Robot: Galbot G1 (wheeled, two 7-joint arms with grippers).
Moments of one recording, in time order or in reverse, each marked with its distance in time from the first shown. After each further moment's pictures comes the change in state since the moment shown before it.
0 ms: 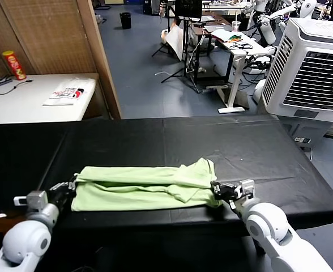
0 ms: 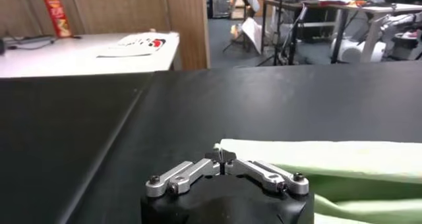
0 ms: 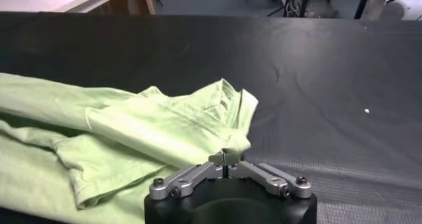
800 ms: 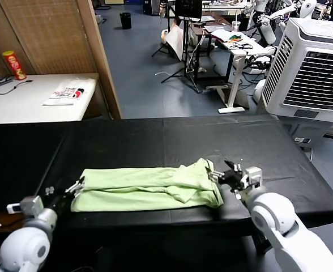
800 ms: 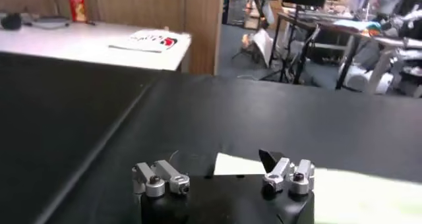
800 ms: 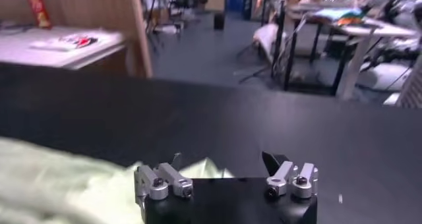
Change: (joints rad) left arm -0.125 -0.030 0.023 0.081 -0.198 0.020 -0.077; right arm 0.201 0.122 -0.022 -0.165 -0.177 0.108 -0.041
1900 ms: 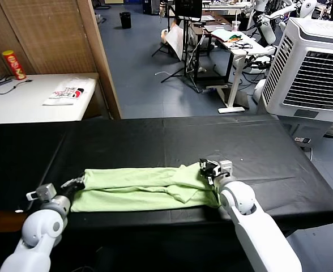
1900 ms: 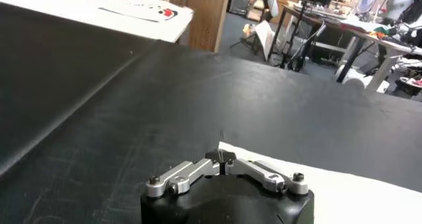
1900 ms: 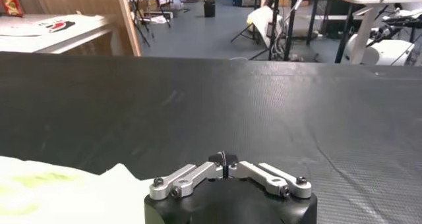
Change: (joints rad) left arm -0.109 -0.041 0.041 0.166 0.036 -0.049 0.061; right arm 0.050 0.159 -0.039 -0.204 -0.110 0.071 -0.031
